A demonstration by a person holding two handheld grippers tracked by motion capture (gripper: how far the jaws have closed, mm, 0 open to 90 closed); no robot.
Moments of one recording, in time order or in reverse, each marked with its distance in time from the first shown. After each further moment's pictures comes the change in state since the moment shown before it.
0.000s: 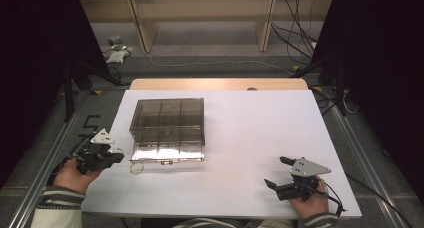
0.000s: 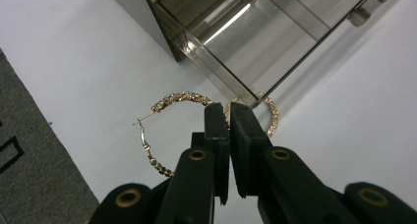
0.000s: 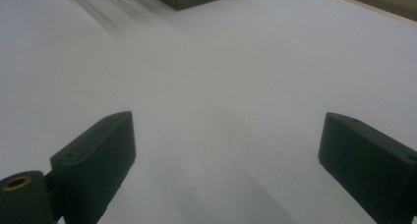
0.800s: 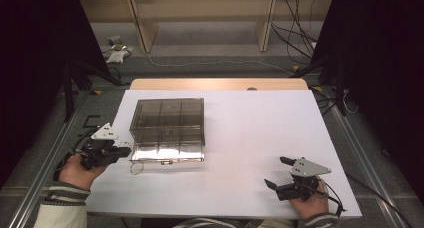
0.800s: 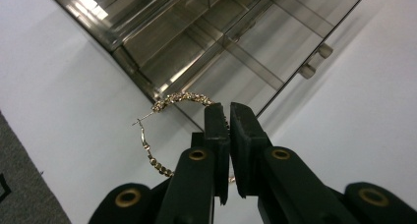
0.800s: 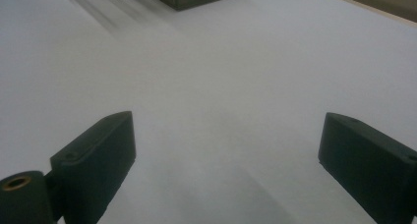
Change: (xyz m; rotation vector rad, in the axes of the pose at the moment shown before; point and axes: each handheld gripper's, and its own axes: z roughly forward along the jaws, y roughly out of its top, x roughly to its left) left arm -0.014 0.025 -0.008 -0.088 -0.054 0.049; right arm 0.000 0.000 0.000 -0.003 0.000 -0.002
